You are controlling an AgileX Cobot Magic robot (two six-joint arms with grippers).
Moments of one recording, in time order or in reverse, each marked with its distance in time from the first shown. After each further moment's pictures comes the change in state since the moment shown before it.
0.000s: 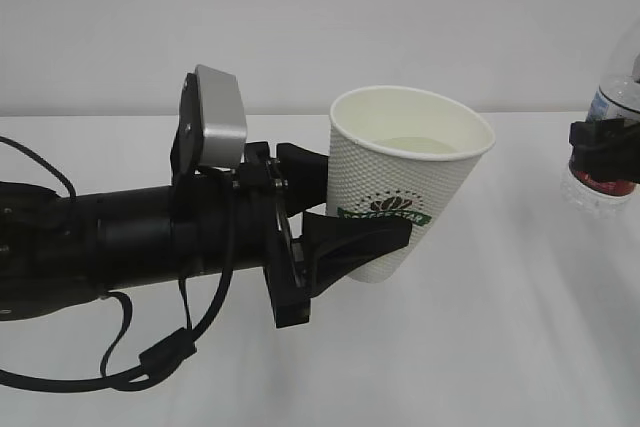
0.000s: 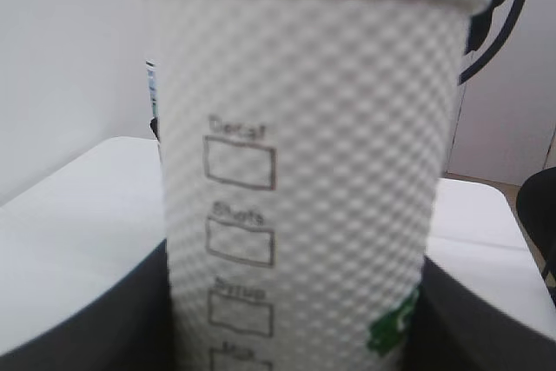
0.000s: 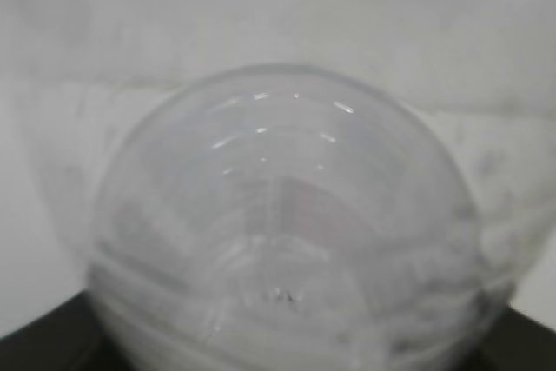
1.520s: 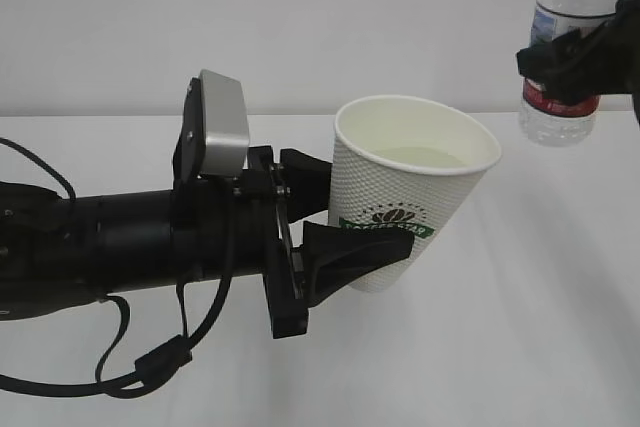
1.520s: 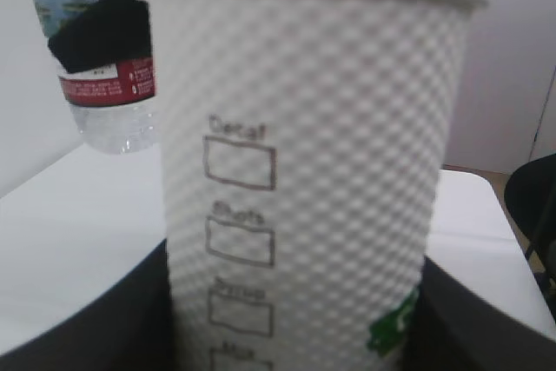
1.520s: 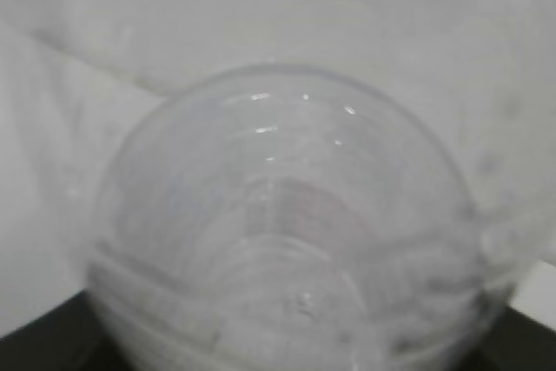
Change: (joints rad) left arm 0.000 0.000 0.000 0.035 -0.001 0.000; right arm 0.081 -0.131 -0.291 -1.197 0.308 0.971
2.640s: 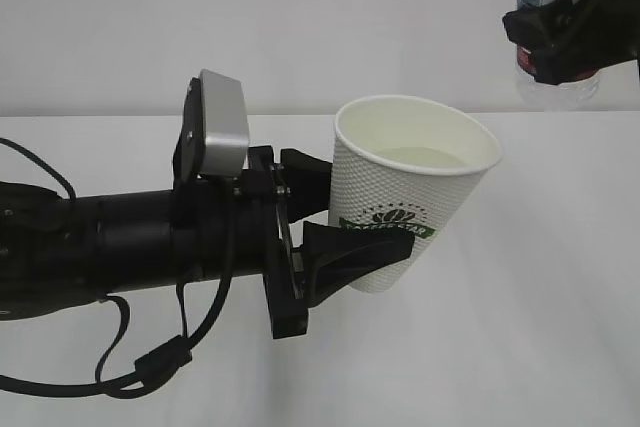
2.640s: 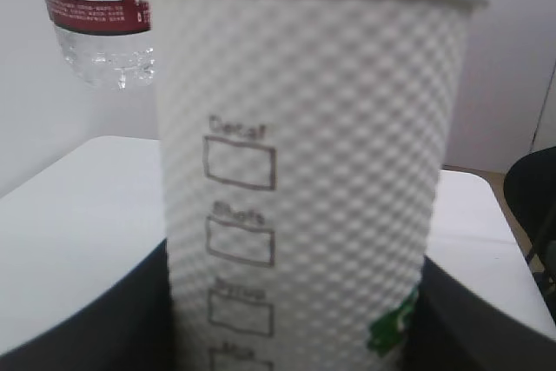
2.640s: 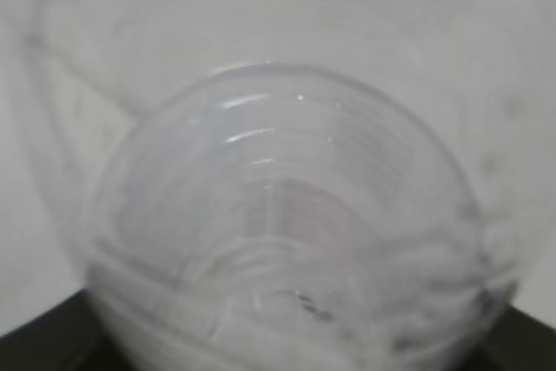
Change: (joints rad) left arm 0.000 0.000 0.000 0.002 -0.002 0.000; right arm 0.190 -0.152 0.000 -0.080 0.180 -0.034
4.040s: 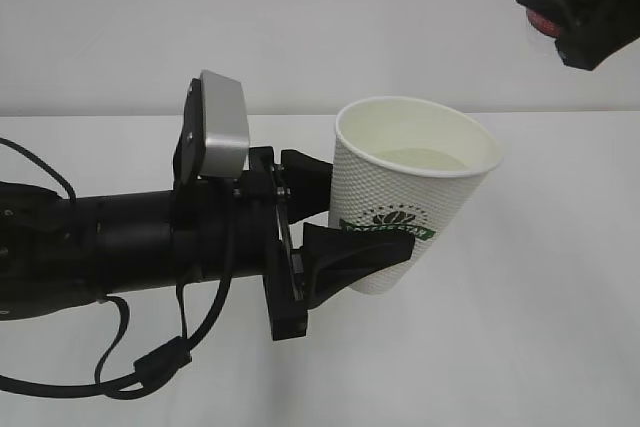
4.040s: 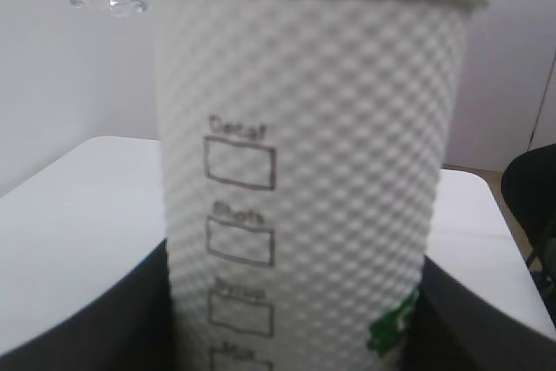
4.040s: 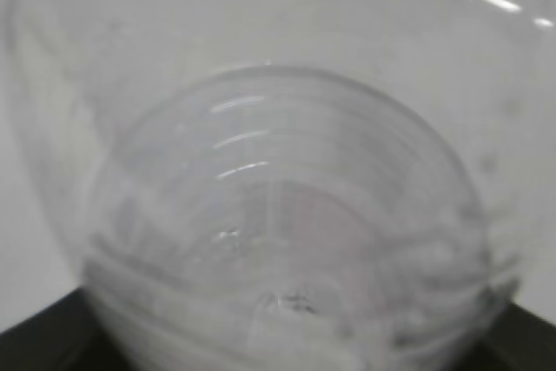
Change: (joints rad) left arm 0.000 0.000 0.000 0.007 0.000 0.000; right arm 0.000 -0.095 0.000 -0.002 -0.085 -0.235
